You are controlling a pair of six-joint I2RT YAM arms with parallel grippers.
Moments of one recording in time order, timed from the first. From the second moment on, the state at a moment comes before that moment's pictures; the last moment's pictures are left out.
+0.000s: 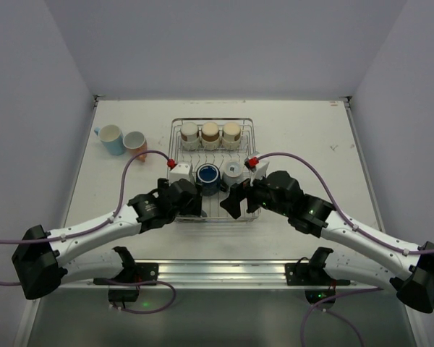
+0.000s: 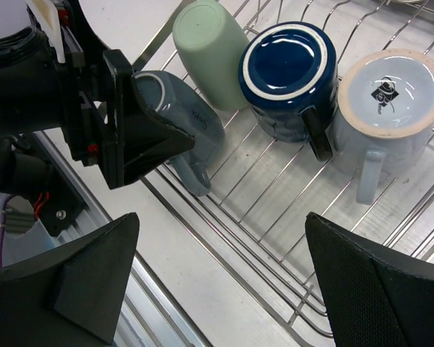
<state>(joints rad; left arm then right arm) -0.93 1.10 0.72 -0.49 -0.49 -0.64 0.92 0.97 0.74 -0.20 0.00 0.38</state>
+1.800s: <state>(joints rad) -0.96 0.73 0.61 0.20 -0.04 -0.53 0.86 0.77 0.50 0.36 -0.13 1.08</state>
